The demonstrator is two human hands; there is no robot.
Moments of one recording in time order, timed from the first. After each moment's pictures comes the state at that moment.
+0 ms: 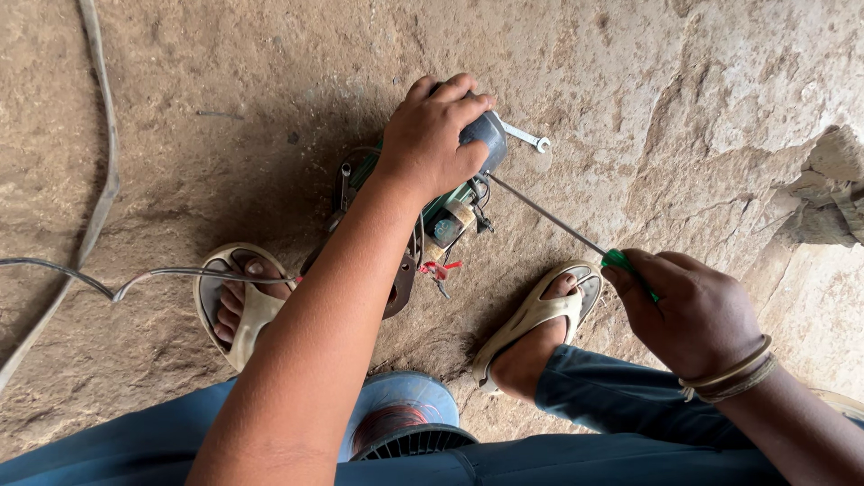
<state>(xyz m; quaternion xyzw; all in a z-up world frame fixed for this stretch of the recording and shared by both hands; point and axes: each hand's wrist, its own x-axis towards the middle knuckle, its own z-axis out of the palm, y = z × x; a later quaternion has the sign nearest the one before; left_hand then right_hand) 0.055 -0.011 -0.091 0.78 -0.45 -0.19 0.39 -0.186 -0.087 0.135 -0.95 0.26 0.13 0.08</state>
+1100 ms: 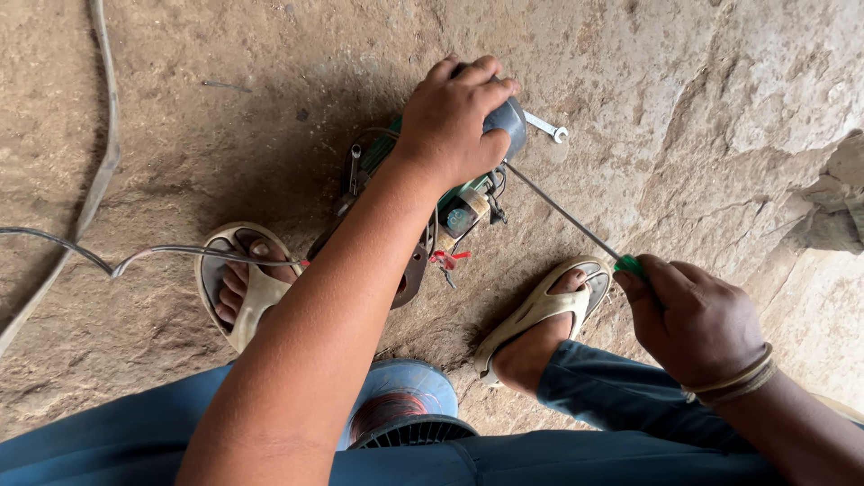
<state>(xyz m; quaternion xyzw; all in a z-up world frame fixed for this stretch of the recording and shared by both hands) 0.052 -0.017 -0.094 0.78 -0.45 -0.17 0.39 -0.199 -0.086 0.120 -0.96 0.24 0.14 0.05</state>
